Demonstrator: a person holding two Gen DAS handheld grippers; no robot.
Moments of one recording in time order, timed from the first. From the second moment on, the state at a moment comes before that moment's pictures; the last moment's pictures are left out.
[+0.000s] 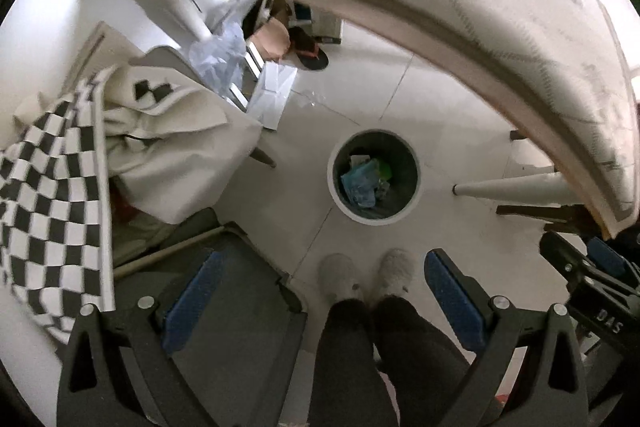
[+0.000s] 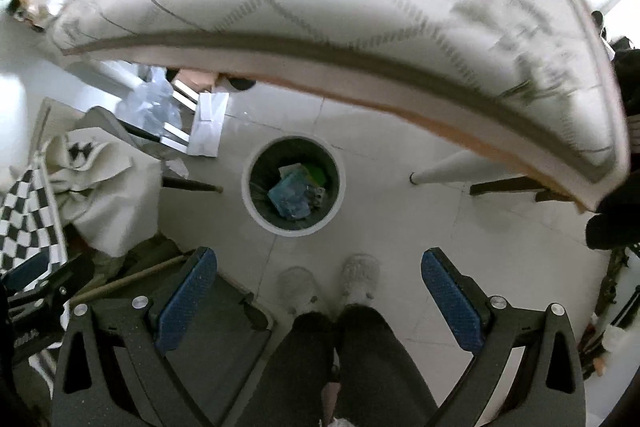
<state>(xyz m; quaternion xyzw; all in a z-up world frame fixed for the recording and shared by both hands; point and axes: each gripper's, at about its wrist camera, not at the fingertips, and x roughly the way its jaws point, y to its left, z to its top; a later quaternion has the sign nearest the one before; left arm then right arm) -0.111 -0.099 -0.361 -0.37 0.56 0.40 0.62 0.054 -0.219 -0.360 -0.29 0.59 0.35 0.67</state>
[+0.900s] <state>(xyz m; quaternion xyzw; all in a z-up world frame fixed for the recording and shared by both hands) 0.162 0.120 -0.268 -0.25 0.55 0.45 0.66 0.381 0.000 -0.280 -0.27 0.59 0.32 0.69</state>
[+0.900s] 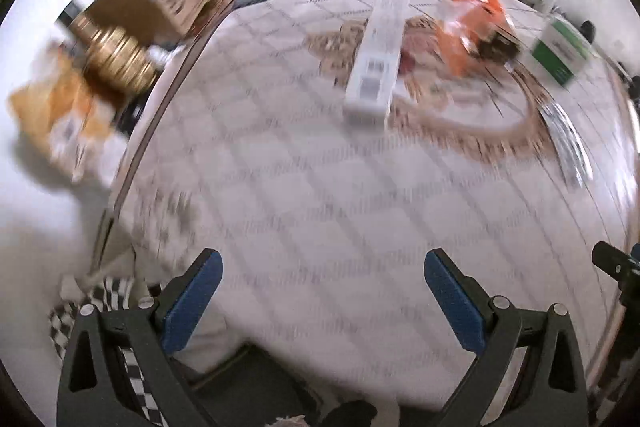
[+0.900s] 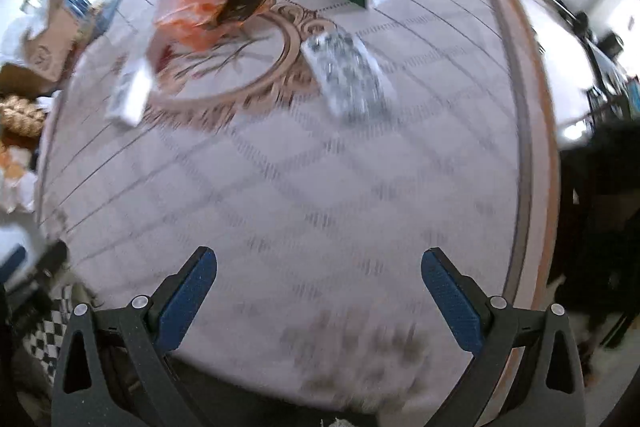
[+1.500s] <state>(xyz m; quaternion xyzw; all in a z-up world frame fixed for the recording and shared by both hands) 0.294 0.268 -0.332 -0.22 0.61 0.36 0.67 0.481 0.107 -0.373 -0.32 0.62 0.31 0.64</state>
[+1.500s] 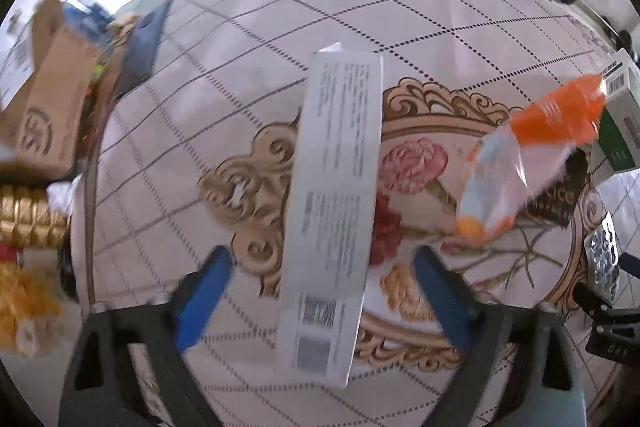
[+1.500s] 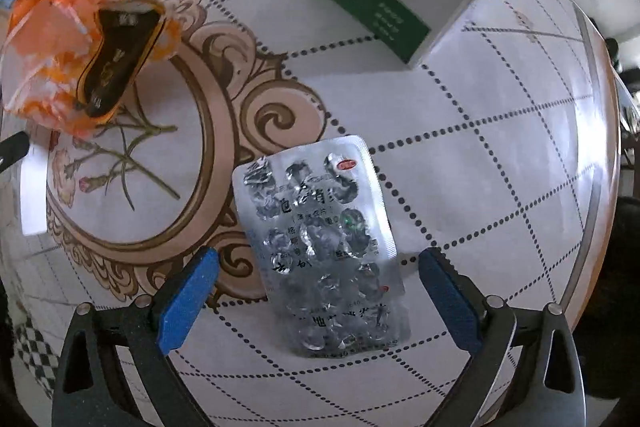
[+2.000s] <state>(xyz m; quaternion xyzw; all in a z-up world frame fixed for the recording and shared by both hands) 0.277 0.248 -0.329 -0.24 0.61 0.35 0.67 0.469 0.084 -0.359 -0.30 0.60 0.33 0.66</state>
